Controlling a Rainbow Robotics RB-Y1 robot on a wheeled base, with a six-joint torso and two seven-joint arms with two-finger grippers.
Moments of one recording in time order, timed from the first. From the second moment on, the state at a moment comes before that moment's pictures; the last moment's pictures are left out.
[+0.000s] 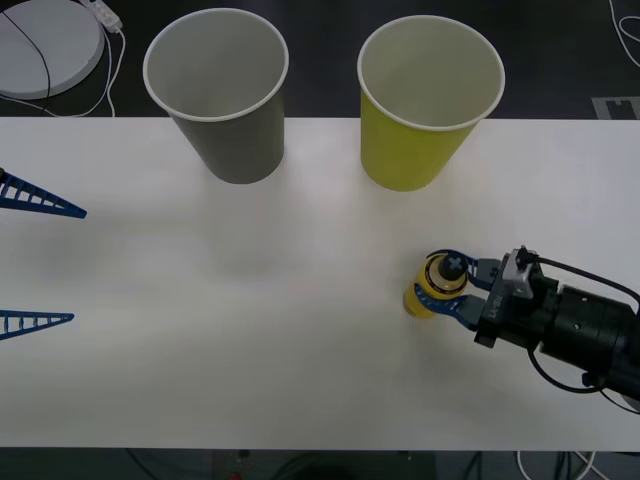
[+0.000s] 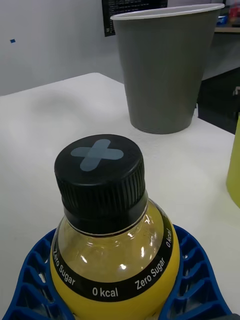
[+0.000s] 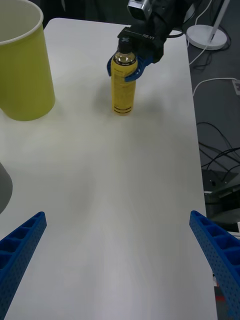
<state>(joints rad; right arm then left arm) 0.02 -0.85 0.37 -1.61 0.71 -0.70 0.47 0.25 1.35 0.36 -1.94 -0.90 -1.25 0.08</state>
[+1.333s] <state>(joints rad) 0.27 -1.00 0.02 -1.98 0.82 -0.67 -0.06 0.25 1.35 0.36 -1.94 -0.90 -1.25 0.08</state>
